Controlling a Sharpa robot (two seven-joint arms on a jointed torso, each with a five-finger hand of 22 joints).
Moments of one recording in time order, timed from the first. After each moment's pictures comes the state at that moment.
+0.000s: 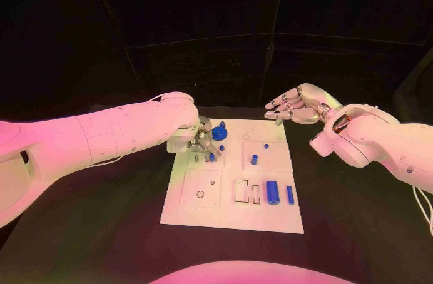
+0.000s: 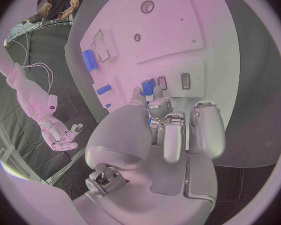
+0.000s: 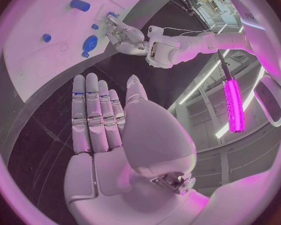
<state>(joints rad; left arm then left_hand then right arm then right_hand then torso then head) 1.32 -0.53 -0.13 1.21 -0.99 0.31 -0.61 1.35 0.15 -0.17 0.19 0.05 0.87 0.06 0.66 0.46 1.23 -0.01 1.14 1.00 1.47 -0.07 1.57 1.31 0.08 1.46 0.03 1.36 1.22 1.24 -0.82 -0.01 1.48 -0.87 -0.31 0.12 1.46 0.04 -0.26 0.20 0.25 0.99 0.19 0.08 0.07 1.20 0.12 0.16 0.15 1.28 0.06 0.13 0.35 0.18 0.98 0.17 0.49 0.25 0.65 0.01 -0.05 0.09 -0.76</state>
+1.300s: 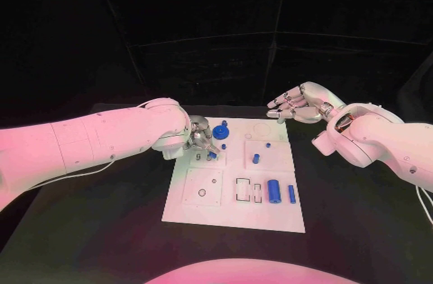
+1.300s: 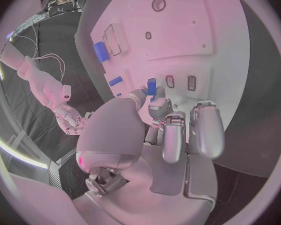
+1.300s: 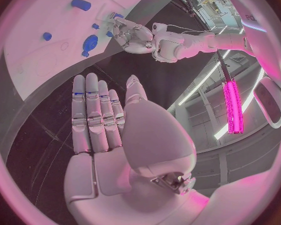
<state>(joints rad) 1.30 -0.68 -0.13 1.38 -0.95 0.10 -0.52 1.30 -0.04 0.37 0.17 0.05 0.87 0.06 0.65 0.50 1.27 -0.01 1.13 1.02 1.47 -0.08 1.57 1.31 0.08 1.46 0.02 1.36 1.24 1.24 -0.82 -0.01 1.48 -0.88 -0.31 0.12 1.47 0.05 -0.26 0.19 0.25 0.99 0.19 0.08 0.07 1.19 0.12 0.16 0.15 1.28 0.06 0.13 0.35 0.18 0.98 0.17 0.48 0.25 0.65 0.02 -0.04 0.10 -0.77</state>
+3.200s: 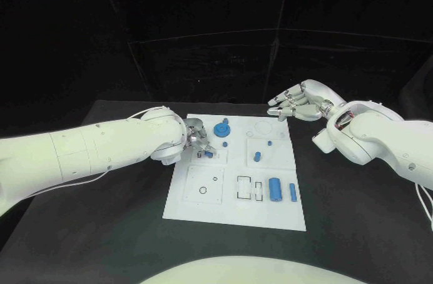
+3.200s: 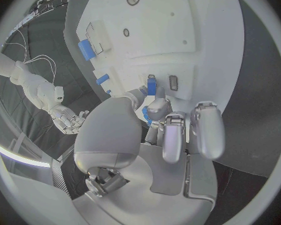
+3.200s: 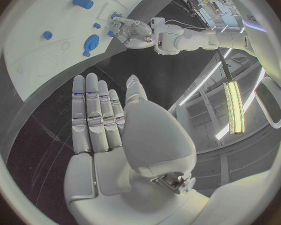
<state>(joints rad) 1.24 -0.70 -0.12 1.38 -1.04 -0.03 -0.52 1.26 -0.08 0.46 0.15 0.05 0.88 0.05 0.66 0.52 1.29 -0.02 1.14 1.04 1.47 -0.08 1.57 1.31 0.07 1.46 0.02 1.37 1.26 1.24 -0.81 -0.01 1.46 -0.88 -0.31 0.11 1.47 0.05 -0.26 0.19 0.25 0.99 0.19 0.08 0.07 1.19 0.12 0.16 0.15 1.28 0.06 0.13 0.35 0.18 0.98 0.18 0.48 0.25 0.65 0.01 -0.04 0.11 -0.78</state>
